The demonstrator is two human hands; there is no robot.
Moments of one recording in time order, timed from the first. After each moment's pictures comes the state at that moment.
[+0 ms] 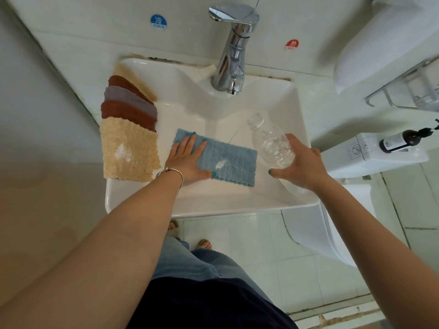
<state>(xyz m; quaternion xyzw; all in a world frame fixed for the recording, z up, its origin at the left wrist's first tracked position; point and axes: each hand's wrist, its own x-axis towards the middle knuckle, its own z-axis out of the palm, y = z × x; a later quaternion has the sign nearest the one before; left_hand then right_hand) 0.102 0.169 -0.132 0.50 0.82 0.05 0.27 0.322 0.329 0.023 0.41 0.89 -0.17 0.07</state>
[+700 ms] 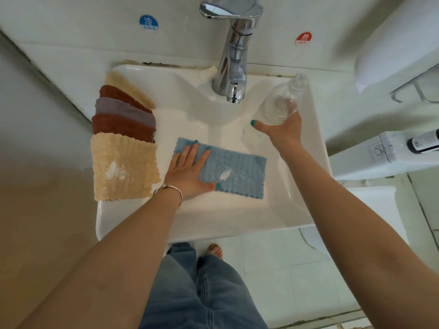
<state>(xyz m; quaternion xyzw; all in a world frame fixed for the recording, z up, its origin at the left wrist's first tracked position) 0.102 0.171 -0.136 0.49 0.83 0.05 0.27 0.220 0.387 -0.040 0.51 0.71 -0.43 -0.22</state>
